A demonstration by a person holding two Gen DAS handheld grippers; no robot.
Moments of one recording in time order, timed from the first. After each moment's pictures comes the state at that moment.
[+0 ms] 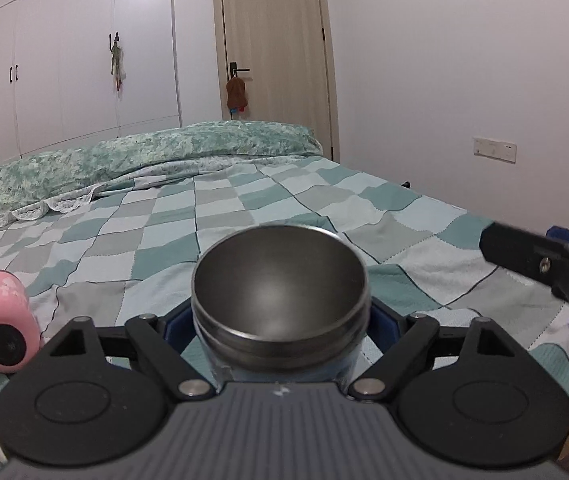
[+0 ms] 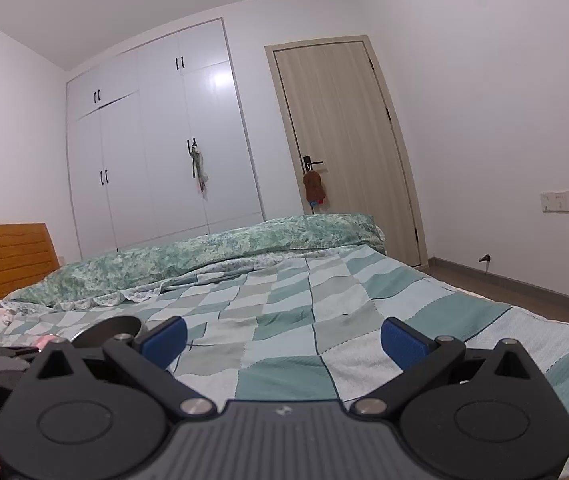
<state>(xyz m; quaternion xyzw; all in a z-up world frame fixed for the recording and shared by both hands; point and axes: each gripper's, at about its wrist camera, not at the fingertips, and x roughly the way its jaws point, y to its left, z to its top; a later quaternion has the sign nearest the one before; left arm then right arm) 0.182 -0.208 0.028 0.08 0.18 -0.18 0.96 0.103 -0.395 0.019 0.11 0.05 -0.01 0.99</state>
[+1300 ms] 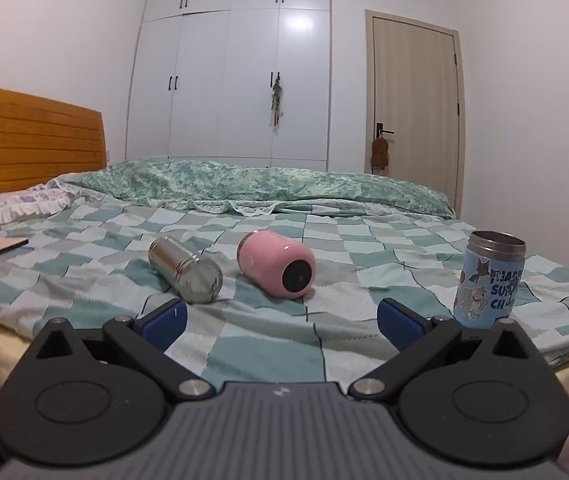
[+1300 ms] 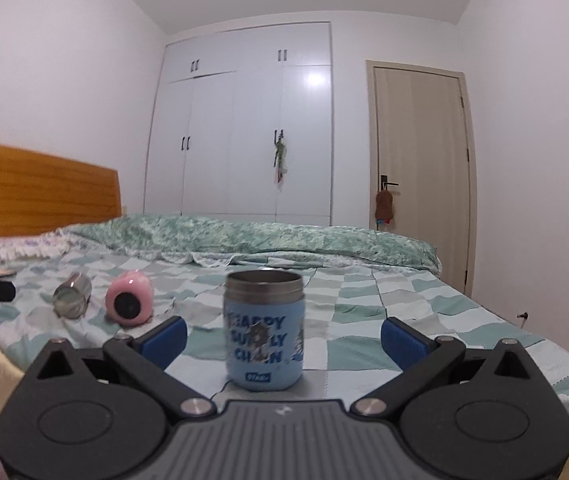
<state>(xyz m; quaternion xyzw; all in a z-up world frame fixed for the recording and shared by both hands) 0.014 0.026 0.027 -0.02 0.10 0.00 0.99 0.017 -0.299 0.018 -0.02 0.04 0.07 1.00</state>
